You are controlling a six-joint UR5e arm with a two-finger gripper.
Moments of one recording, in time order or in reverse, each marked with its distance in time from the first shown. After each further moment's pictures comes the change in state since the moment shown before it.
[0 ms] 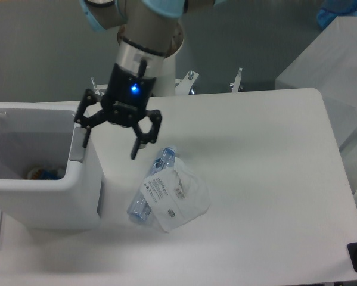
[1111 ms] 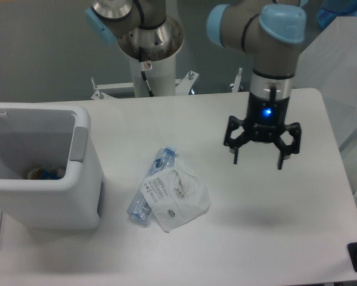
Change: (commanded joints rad) arm 0.276 -0.235 0.051 -0.012 0.296 0.734
